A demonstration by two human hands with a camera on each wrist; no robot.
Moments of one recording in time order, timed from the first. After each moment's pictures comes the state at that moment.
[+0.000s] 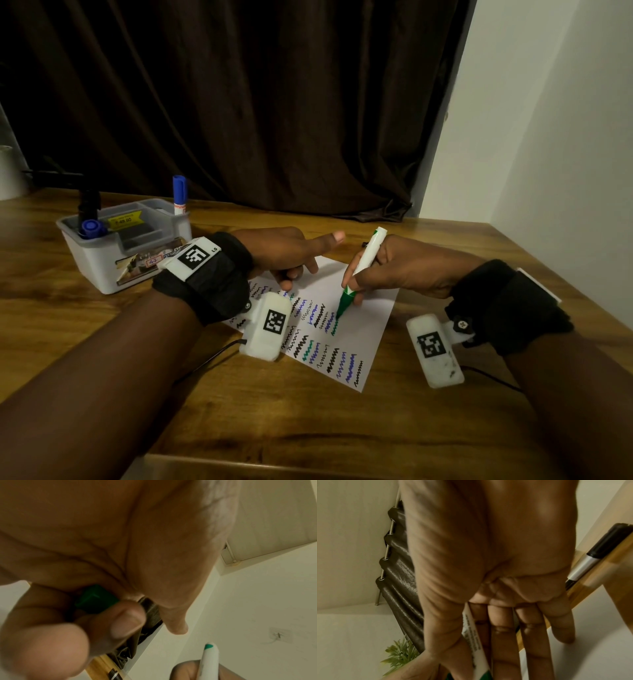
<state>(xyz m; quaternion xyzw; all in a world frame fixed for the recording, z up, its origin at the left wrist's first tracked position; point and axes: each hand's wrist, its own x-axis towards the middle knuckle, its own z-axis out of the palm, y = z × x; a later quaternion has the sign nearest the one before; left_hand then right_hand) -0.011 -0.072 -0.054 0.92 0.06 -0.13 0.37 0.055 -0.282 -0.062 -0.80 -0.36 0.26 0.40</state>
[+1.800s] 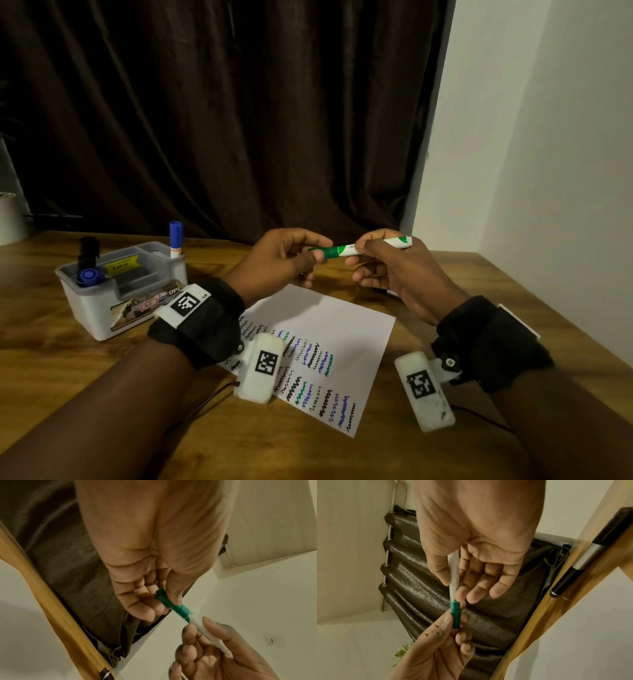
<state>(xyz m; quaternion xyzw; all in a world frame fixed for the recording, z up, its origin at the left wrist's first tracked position) 0.003 -0.065 -0.054 0.81 -0.14 0.14 0.56 0.059 -0.277 -0.052 -0.67 -0.23 0.06 0.70</state>
